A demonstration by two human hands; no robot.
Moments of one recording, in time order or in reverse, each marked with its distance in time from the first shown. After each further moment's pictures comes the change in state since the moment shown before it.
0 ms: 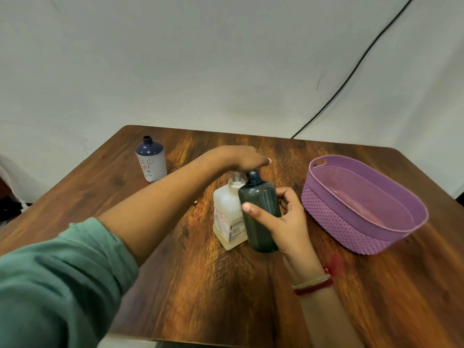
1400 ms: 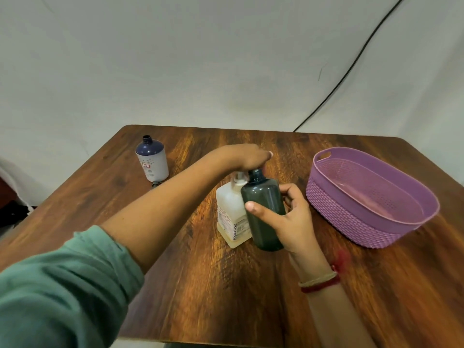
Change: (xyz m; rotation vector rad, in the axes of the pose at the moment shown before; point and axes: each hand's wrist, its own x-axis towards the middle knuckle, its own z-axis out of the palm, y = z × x) left_hand 0.000 0.000 0.004 0.004 0.004 -0.034; right_hand 0.001 0.003 0.001 0.006 0.010 -0.001
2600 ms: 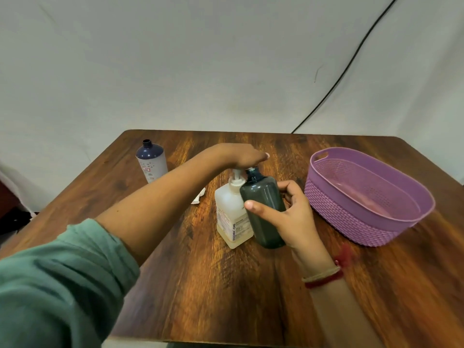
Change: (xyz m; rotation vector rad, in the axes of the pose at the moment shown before) left_hand -0.001 0.004 -0.006 0.050 -0.060 -0.050; right_hand 0.002 -0.012 -0.009 -0.005 -0.046 -0.003
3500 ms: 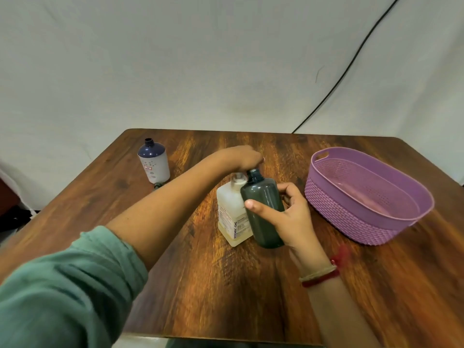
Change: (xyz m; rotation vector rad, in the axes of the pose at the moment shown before) left_hand 0.003 -0.004 0.008 0.021 0.104 0.018; right_hand -0.002 0.005 0.006 -0.015 0.025 0.052
